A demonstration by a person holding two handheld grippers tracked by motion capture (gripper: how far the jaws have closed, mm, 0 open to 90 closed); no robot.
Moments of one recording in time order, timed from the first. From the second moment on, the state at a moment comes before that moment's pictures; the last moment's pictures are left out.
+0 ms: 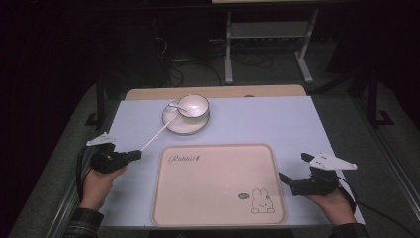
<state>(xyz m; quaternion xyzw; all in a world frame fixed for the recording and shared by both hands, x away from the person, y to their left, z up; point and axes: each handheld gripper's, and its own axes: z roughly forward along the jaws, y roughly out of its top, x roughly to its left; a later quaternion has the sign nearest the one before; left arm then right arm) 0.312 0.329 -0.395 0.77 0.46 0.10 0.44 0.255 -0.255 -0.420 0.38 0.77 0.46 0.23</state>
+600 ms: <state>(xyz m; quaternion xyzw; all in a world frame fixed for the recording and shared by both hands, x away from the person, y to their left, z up) 0.289 0.252 -0.402 0.82 0.37 0.05 0.44 0.255 -0.254 -0.420 0.38 0.77 0.46 0.23</state>
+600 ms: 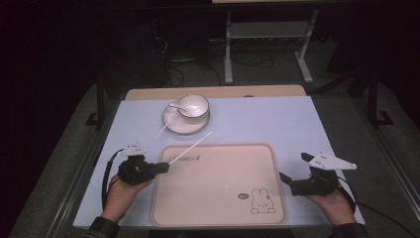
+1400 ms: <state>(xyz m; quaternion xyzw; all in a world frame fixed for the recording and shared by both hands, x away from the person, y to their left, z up) 0.295 0.225 -0.436 0.87 0.36 0.04 0.34 0.255 -0.253 -0.420 0.38 0.77 0.46 0.23</state>
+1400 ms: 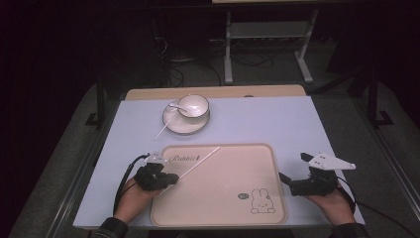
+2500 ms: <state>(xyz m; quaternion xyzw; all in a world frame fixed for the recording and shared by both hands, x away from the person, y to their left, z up) 0.395 0.240 -0.386 0.84 0.39 0.11 0.36 0.255 -0.254 -0.420 0.39 0.77 0.46 0.23</state>
